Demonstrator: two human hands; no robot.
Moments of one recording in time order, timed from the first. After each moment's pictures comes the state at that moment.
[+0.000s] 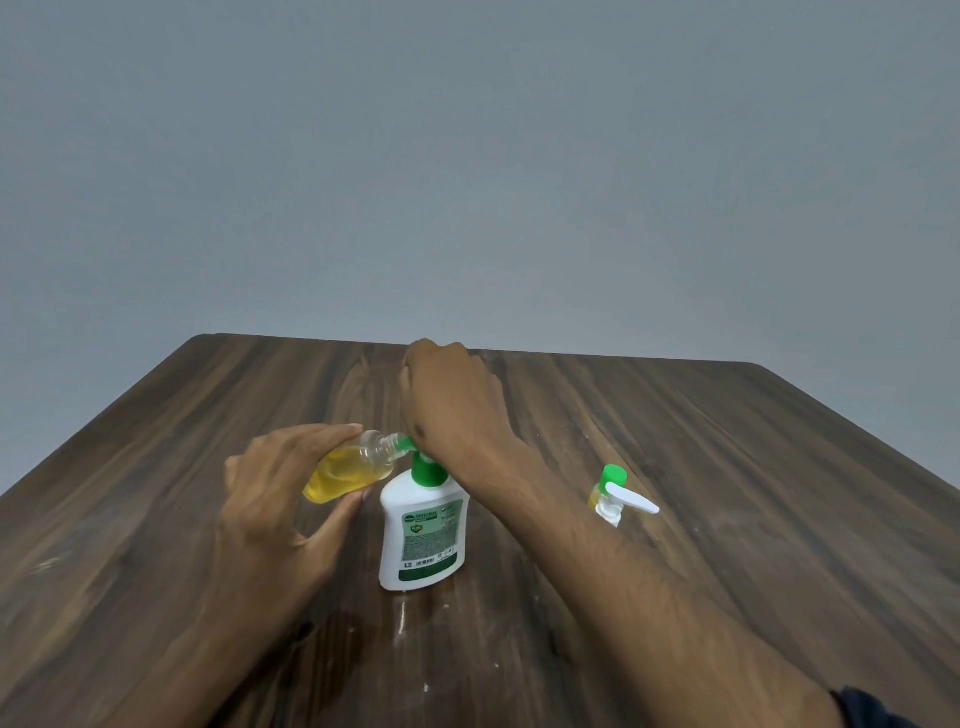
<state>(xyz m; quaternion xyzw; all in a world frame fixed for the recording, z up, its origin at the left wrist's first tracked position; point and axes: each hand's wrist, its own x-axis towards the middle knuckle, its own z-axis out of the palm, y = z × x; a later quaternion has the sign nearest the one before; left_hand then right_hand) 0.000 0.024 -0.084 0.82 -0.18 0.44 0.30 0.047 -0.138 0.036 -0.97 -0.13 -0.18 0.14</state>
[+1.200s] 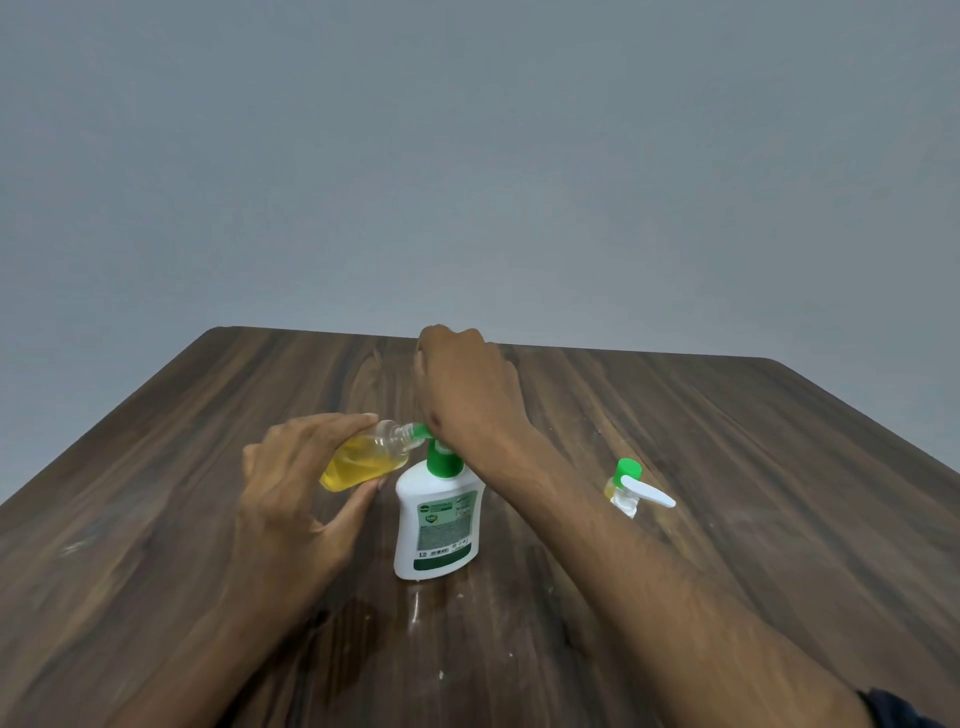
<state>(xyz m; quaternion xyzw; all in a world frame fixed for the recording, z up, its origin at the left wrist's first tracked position) 0.000 0.022 -0.083 0.82 -0.19 0.46 0.30 0.052 -0.140 0.034 -0.96 -0.13 -0.20 0.14</state>
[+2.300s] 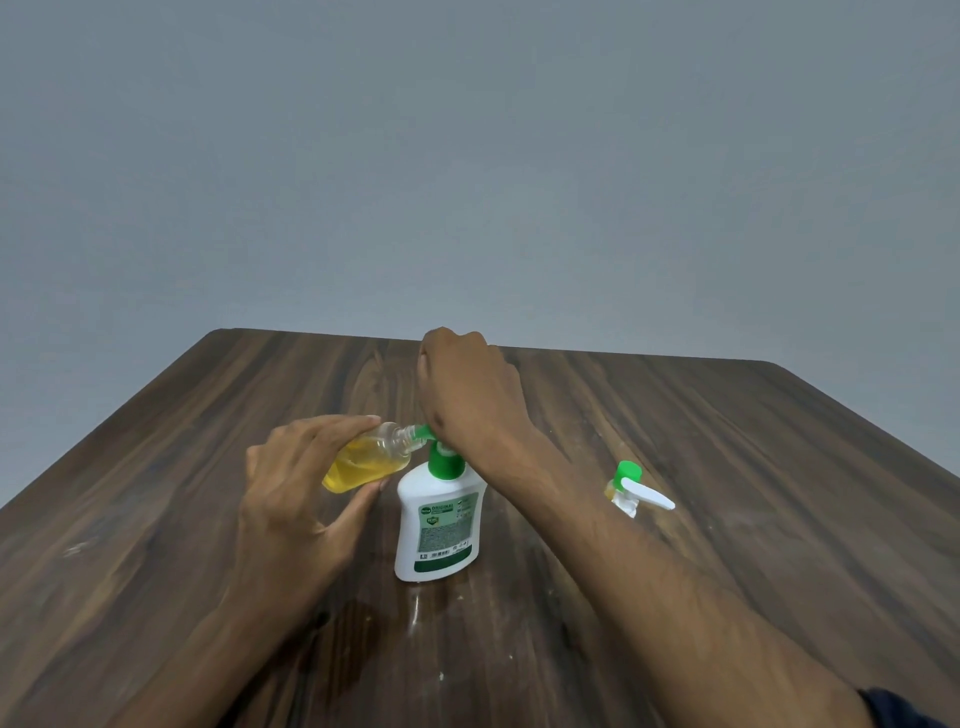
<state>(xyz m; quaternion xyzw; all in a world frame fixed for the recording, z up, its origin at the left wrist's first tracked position) 0.001 0.023 -0.084 0.81 -0.19 0.46 0.30 0.051 -0.138 0.035 -0.96 -0.13 -0.19 0.14</state>
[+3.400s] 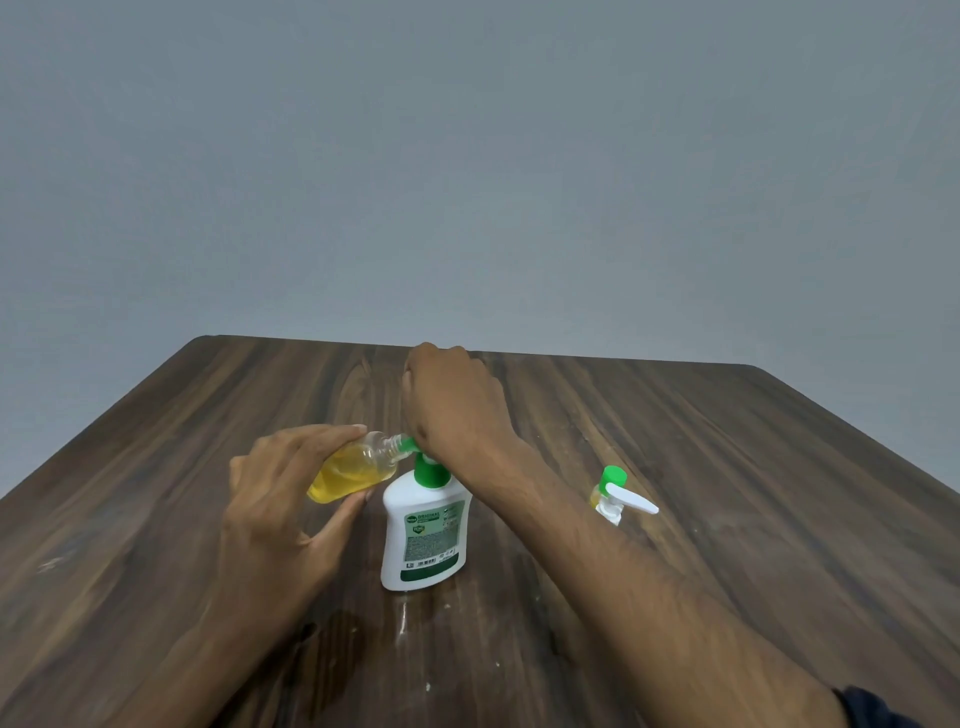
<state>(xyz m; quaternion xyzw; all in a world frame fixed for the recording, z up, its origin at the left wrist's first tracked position) 0.001 0.023 -0.084 0.82 -0.19 0.45 0.31 0.051 -0.138 0.033 -0.97 -0.13 -0.18 0.14</state>
